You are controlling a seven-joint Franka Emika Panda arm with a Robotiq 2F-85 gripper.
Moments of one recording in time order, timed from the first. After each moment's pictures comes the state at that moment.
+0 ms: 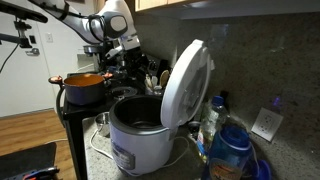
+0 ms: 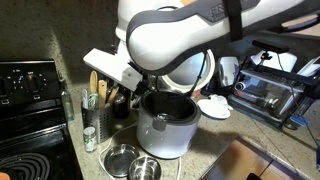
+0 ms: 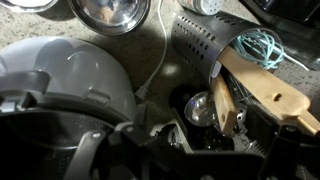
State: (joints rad) arm 0.15 0.08 0.18 -2.01 -0.29 2.41 1.52
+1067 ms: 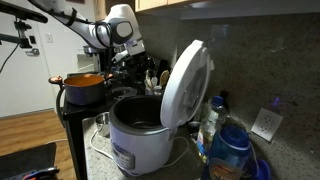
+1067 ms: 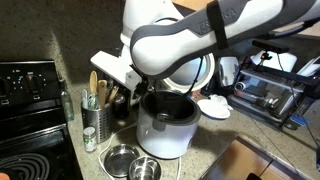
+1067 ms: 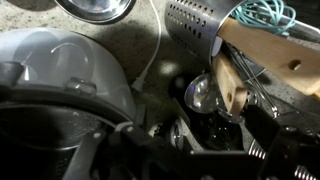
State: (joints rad) arm 0.18 0.12 0.10 -2.00 -0.31 2.47 1.58
